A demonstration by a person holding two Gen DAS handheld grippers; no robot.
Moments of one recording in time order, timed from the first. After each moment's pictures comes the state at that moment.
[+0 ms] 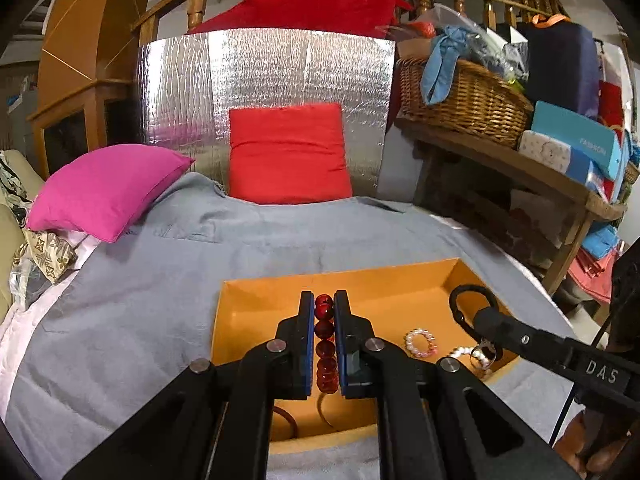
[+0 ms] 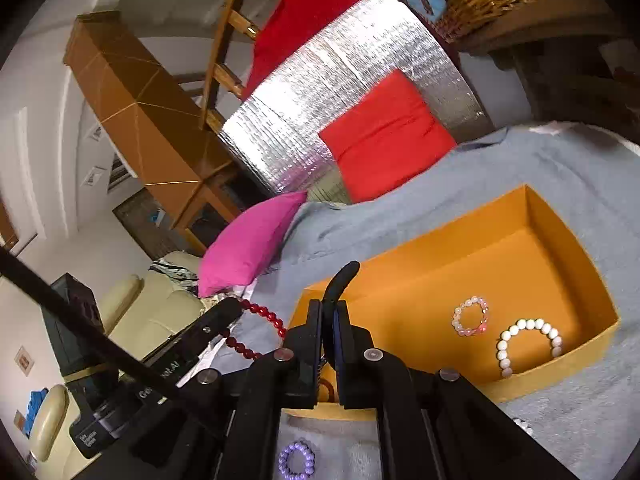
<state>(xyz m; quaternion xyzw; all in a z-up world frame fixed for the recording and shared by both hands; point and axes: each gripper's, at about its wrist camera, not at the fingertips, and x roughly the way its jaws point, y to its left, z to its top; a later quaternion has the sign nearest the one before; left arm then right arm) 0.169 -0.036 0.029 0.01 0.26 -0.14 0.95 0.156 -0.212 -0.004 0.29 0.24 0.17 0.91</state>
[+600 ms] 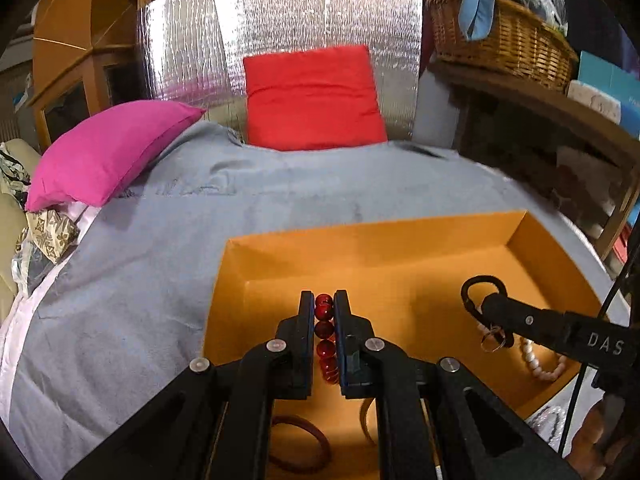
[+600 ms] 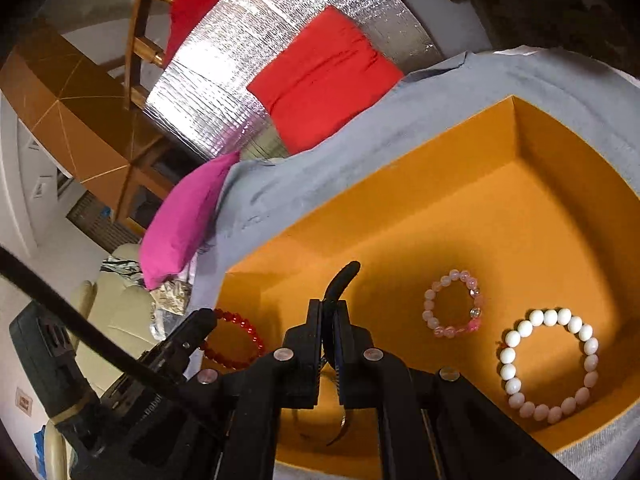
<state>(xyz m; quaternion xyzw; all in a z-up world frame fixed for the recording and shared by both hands) 0.227 -0.045 -0.036 0.05 0.34 -0.09 0.93 0.240 -0.219 -0.069 0.32 0.35 0.11 0.87</state>
